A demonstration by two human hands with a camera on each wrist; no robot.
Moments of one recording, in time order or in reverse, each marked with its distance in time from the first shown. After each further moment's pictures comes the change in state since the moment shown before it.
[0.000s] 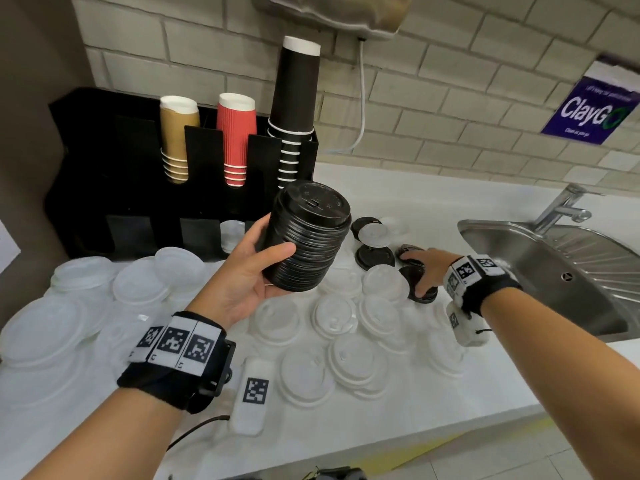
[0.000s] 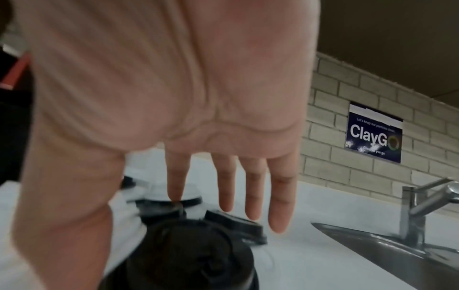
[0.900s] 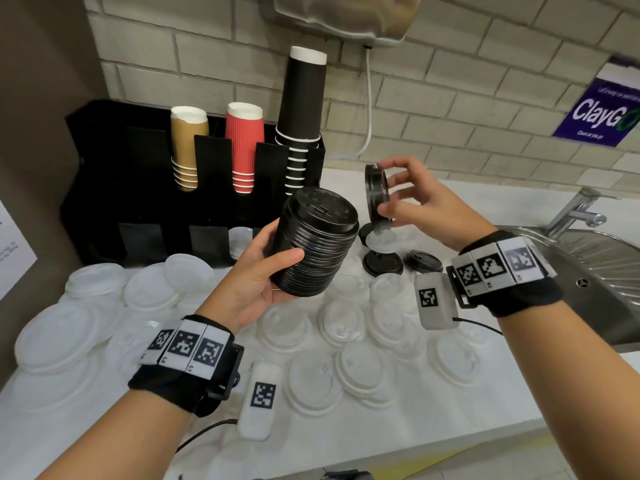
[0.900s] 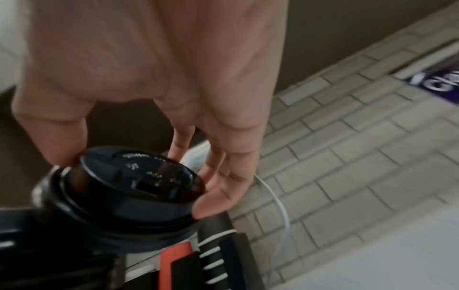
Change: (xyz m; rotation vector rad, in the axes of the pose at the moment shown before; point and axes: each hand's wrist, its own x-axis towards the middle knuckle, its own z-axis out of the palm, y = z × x) left_hand 0.004 0.001 -0.002 0.007 0.001 -0.005; right_hand -0.098 -0.089 -0.078 0.903 0.389 -0.672
